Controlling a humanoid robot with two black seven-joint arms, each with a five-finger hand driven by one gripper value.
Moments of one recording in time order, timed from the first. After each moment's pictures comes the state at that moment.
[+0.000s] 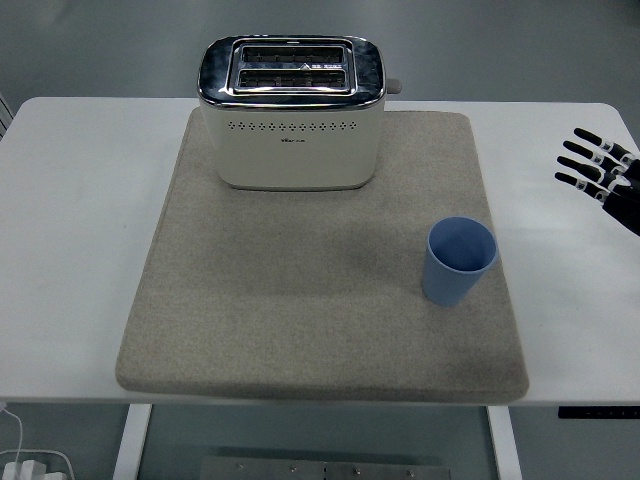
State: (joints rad) left arm 0.01 0.00 -0.06 -0.12 -0.04 -0.10 0.09; right arm 0.60 -0.63 0.85 0.79 -0.31 0.61 0.15
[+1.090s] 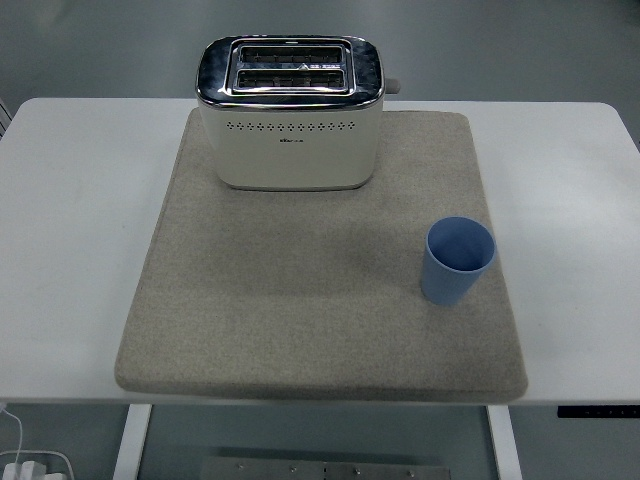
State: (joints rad) left arm 0.01 0.00 -0.06 -0.12 -0.04 -0.10 0.09; right arm 0.68 -0.80 0.83 0.76 -0.30 0.61 0.15
